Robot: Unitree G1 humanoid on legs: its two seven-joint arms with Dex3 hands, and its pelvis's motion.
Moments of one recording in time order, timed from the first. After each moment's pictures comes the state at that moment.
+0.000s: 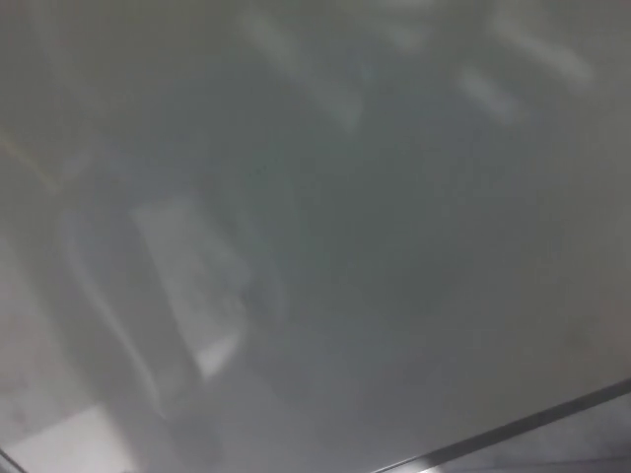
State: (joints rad) left_arm -0.41 1.00 0.10 0.92 -0.25 0.01 -1.30; right_arm 0.08 -0.37 -0.17 1.05 0.07 -0.57 0.40
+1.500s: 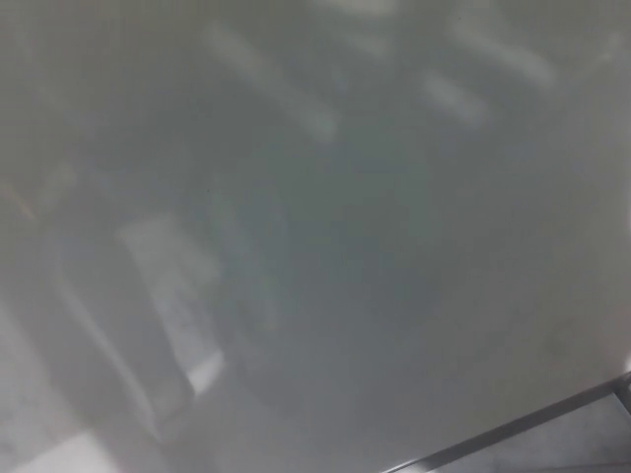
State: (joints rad) left_arm 0.20 0.61 0.55 0.91 -0.34 0.03 -0.85; right_arm 0.08 -0.38 -0.15 1.06 0.04 -0.58 0.38
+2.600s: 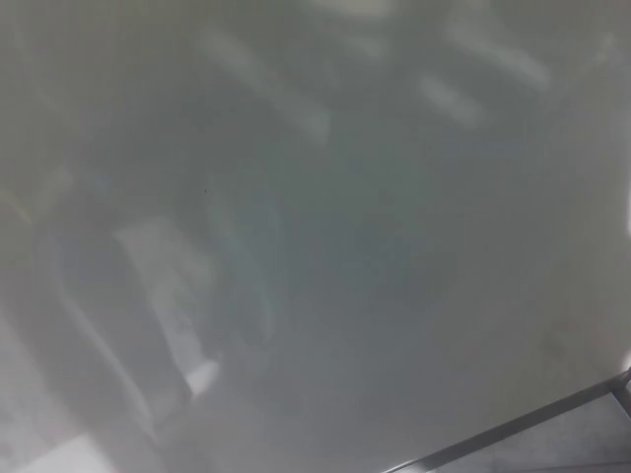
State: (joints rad) left_arm 0.22 0.60 0.13 1.02 -0.08 -0.13 -0.56; right_arm 0.09 -0.39 -0.16 1.11 0.05 -0.61 0.39
